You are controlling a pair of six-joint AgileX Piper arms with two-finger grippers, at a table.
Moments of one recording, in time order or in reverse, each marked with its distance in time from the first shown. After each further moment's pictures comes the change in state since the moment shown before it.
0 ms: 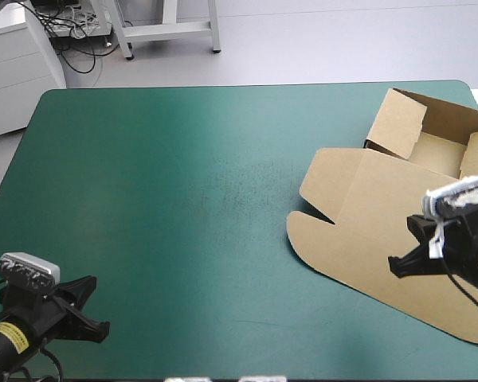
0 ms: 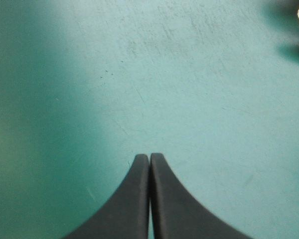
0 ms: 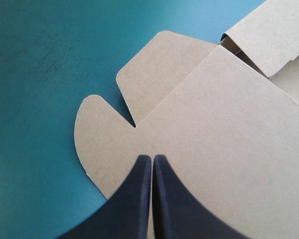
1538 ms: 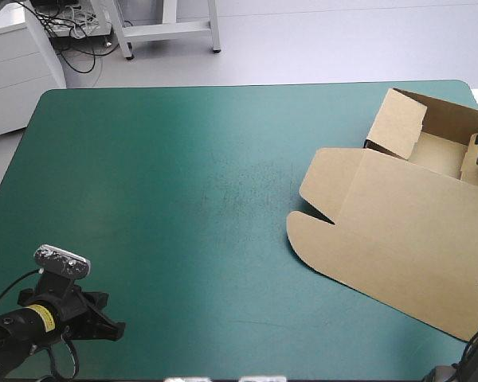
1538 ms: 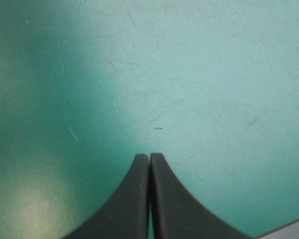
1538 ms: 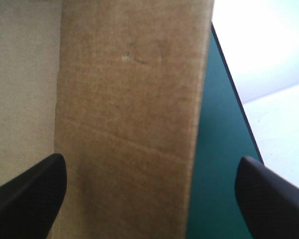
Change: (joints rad) left arm 0.000 0.175 -0.009 -0.043 0.139 0.000; right arm -0.620 1.385 -0.945 -0.114 0.192 0.127
